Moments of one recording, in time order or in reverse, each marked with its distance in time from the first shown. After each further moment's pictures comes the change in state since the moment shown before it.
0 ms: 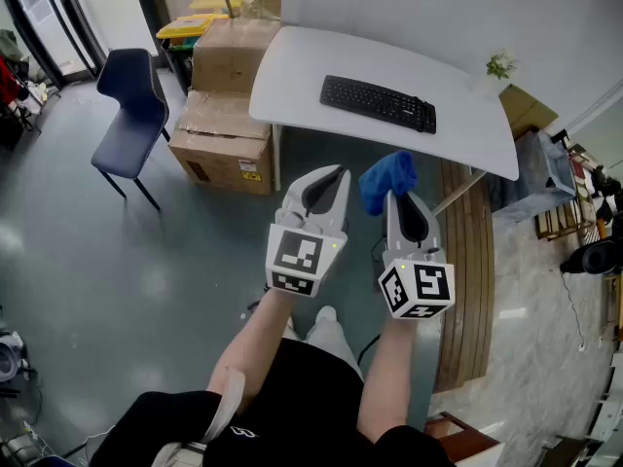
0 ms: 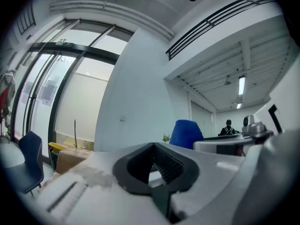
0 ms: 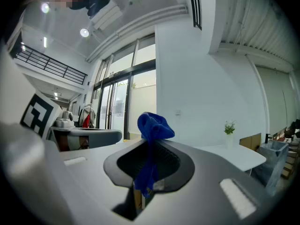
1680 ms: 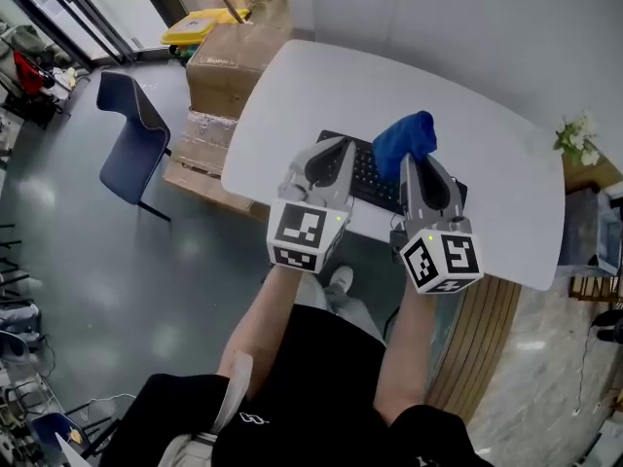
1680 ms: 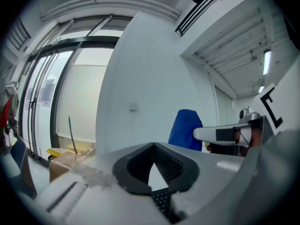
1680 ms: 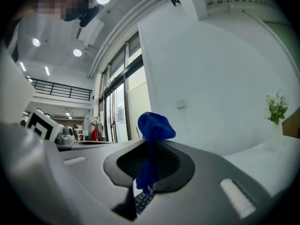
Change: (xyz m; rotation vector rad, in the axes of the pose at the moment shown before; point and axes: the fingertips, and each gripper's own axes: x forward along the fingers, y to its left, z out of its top) left arm 0.394 0.160 -0.031 0.050 0.105 0.202; right arm 0.382 -0.242 -0.002 0.173 -0.020 0.248
